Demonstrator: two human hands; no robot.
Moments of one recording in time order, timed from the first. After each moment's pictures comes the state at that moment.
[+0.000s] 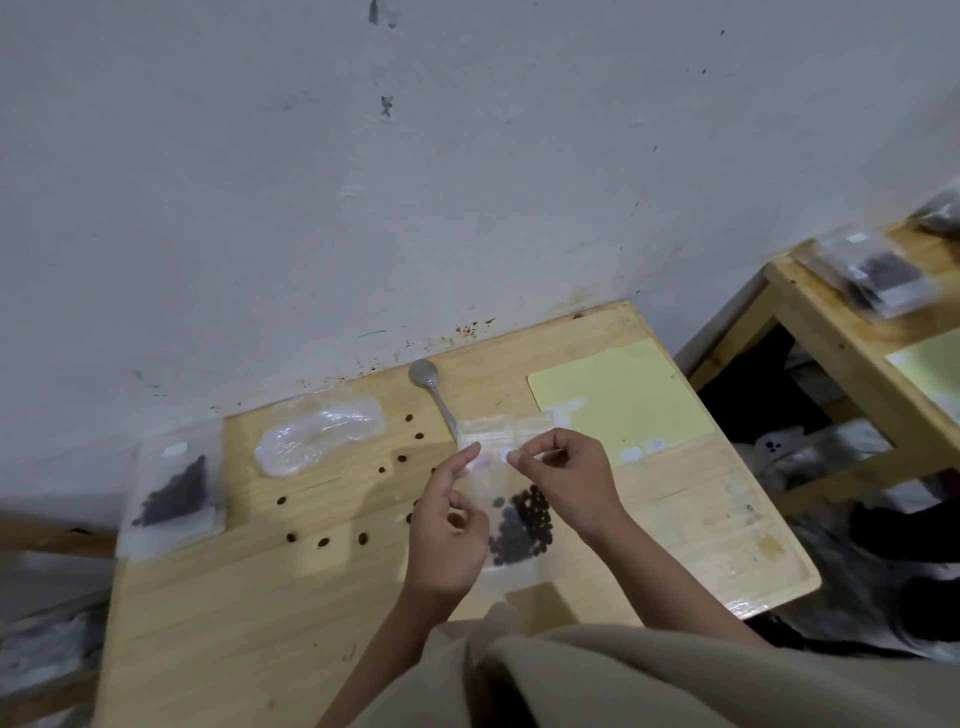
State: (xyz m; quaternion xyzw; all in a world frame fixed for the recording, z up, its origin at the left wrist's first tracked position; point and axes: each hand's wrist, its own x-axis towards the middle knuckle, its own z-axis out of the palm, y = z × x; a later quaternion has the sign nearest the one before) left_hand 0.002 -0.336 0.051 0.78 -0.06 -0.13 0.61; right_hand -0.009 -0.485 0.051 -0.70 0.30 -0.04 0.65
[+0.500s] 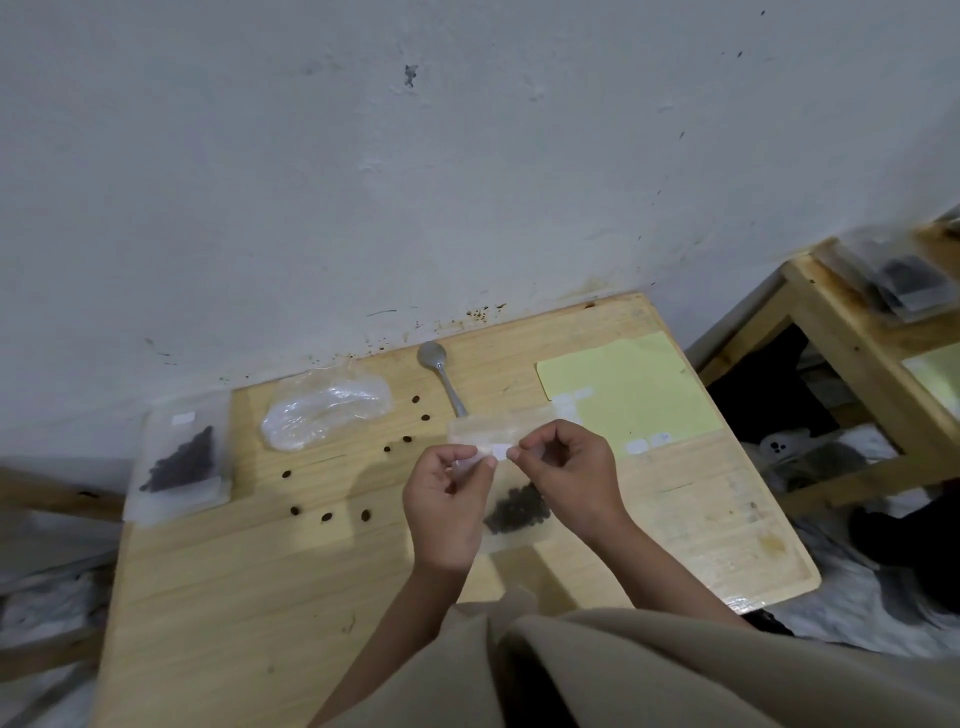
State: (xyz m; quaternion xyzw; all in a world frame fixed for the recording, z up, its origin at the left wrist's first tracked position) left_hand 0.006 -0.353 0.052 0.71 0.10 -0.05 0.70; right_hand -0.017 -0.476 0.054 -0.72 0.26 -0.08 0.64
